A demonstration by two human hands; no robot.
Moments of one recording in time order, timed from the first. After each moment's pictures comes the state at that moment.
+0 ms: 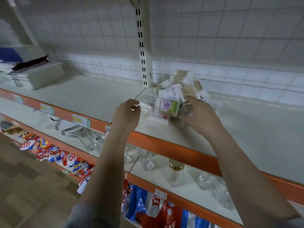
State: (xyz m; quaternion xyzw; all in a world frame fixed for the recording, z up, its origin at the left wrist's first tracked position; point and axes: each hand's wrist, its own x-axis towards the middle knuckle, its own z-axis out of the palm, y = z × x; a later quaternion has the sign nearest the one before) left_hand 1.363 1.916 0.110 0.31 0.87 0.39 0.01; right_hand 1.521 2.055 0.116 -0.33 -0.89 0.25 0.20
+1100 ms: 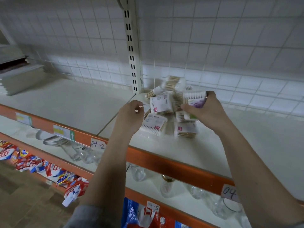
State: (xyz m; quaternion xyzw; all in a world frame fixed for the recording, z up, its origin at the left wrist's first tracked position) left_hand 1.354 1.964 0.112 0.35 0.84 0.41 0.04; right_hand 1.520 2.105 0.132 -0.36 -0.77 0.43 0.31
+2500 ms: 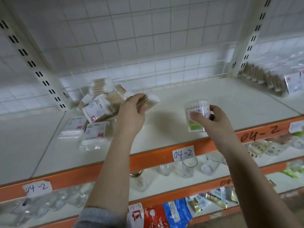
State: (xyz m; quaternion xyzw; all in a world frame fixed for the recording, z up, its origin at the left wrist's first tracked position) left_hand 1.466 2.042 0.109 0.62 0.67 0.40 0.04; right_hand 1.685 2.045 0.088 -0.53 -0.52 0.45 0.50
